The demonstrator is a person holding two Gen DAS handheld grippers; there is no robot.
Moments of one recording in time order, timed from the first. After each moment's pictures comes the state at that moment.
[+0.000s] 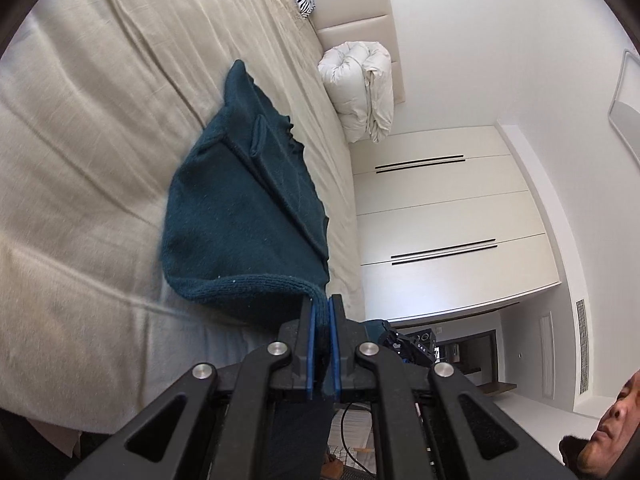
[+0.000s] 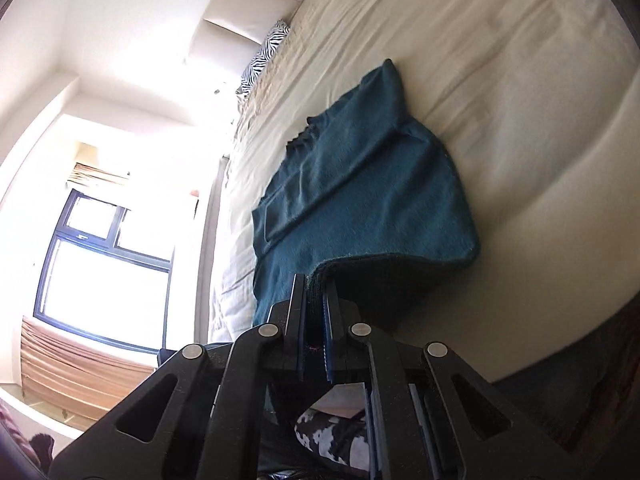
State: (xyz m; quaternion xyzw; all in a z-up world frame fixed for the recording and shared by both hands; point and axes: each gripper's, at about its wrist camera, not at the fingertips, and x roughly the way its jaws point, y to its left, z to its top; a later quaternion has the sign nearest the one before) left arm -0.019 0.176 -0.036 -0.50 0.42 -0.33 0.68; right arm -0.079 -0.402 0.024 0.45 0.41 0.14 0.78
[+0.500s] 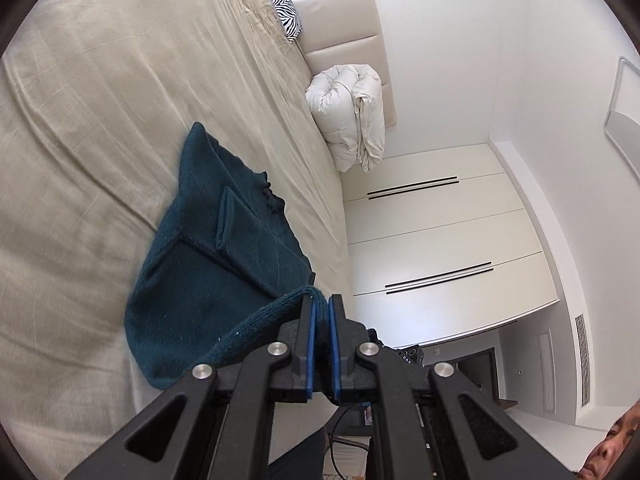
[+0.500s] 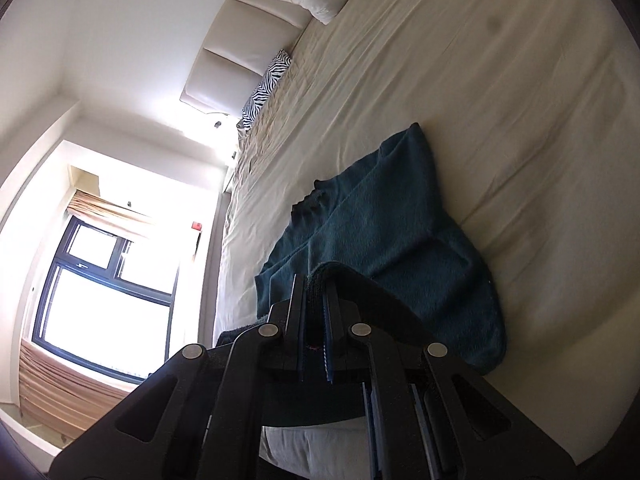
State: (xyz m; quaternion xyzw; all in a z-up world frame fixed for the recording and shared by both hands) left arm 0.086 0.182 -0.010 -0.51 0.39 -0.31 0.70; right arm 0.051 -0.426 0.032 0.45 0.38 0.11 0.80
